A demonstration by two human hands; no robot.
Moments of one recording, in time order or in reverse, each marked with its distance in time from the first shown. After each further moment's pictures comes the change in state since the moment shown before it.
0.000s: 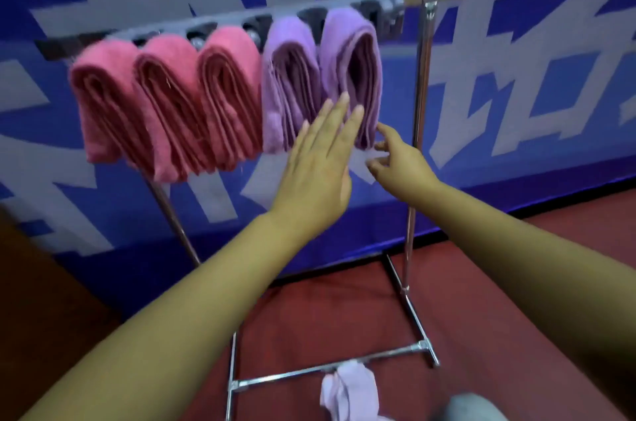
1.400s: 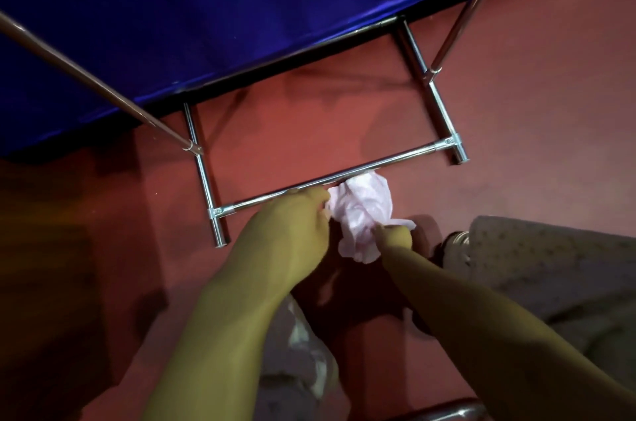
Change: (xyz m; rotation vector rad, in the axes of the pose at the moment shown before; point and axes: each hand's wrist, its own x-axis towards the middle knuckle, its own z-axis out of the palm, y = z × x) left_hand -0.286 -0.103 0.187 -0.315 -1.067 -0.707; right_hand -0.250 0.271 0.399 0.149 -0.299 1.488
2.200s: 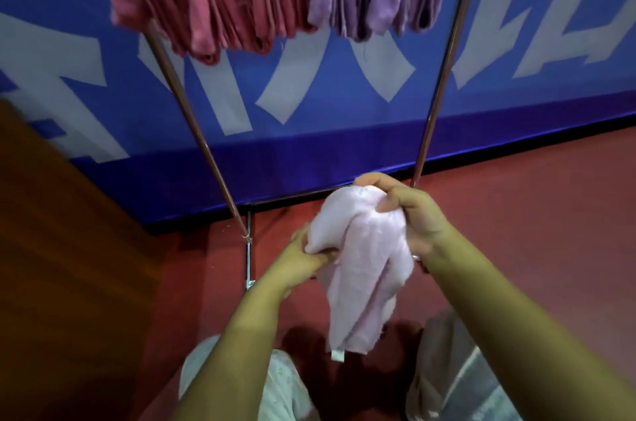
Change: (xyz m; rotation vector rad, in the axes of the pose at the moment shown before) left_hand -0.149 0.062 -0.035 -0.840 0.231 0.061; right_hand -0.347 -0.066 -0.211 0.589 -0.992 -0.963
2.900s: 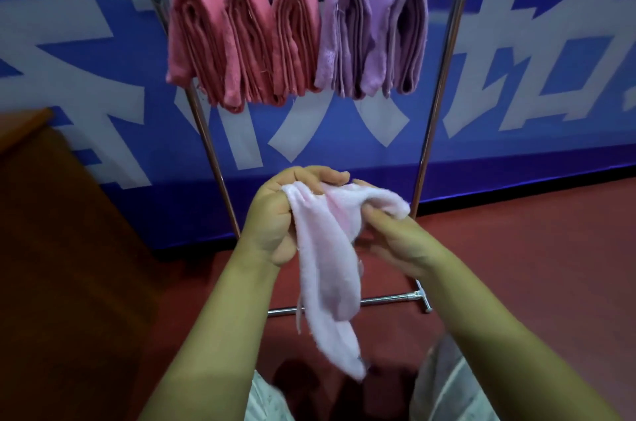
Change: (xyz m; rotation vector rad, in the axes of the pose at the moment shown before) left_hand -0.088 0.155 -0.017 -0.667 -0.078 0.495; right_hand -0.031 -0.026 0.036 -0.302 0.002 -0.057
